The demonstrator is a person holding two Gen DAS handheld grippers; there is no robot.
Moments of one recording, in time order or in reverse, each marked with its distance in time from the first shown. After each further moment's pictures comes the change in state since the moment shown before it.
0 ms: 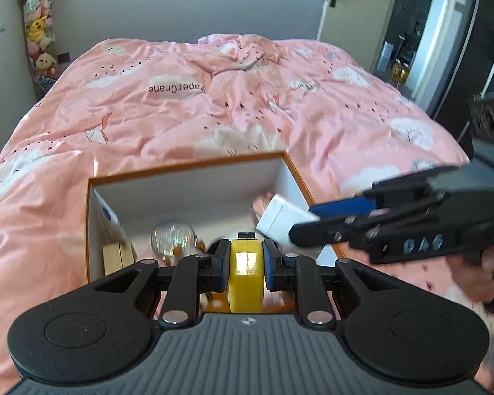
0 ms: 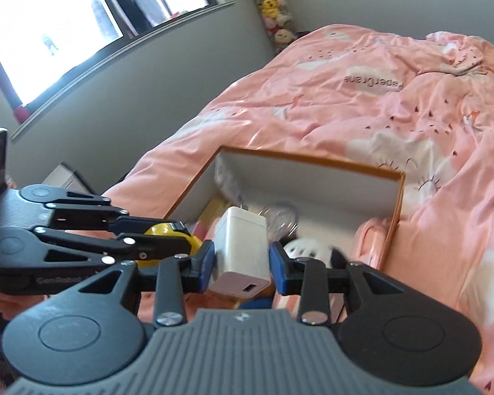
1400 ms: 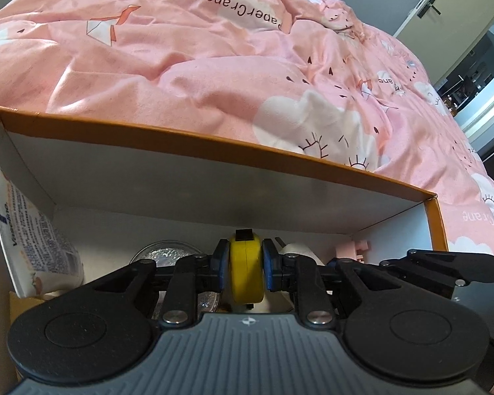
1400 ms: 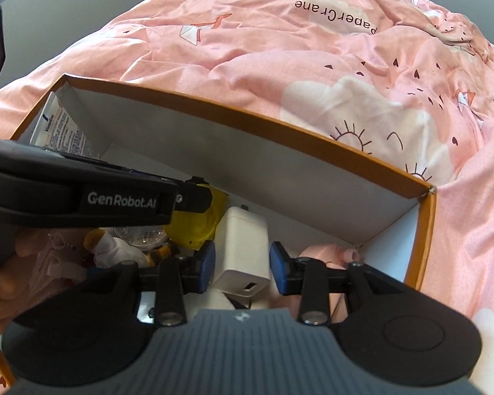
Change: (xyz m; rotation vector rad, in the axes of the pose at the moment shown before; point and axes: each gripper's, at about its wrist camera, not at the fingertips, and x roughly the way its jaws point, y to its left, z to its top) left arm 0.202 0.098 0.020 -0.355 0.162 -0.025; right arm 0.175 -0.068 0.025 -0.079 0.252 -0.317
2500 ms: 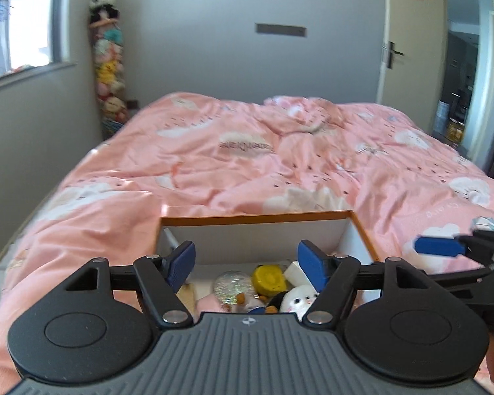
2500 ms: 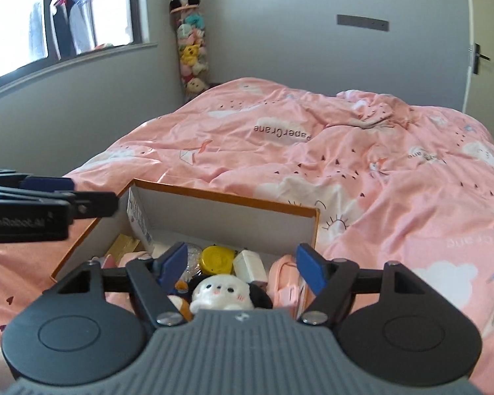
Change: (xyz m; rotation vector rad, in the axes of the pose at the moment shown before) left arm -0.206 -0.066 -0.107 0.258 -0.474 0.237; right arm -0.179 0.047 -0.098 0.127 -0.455 -0.119
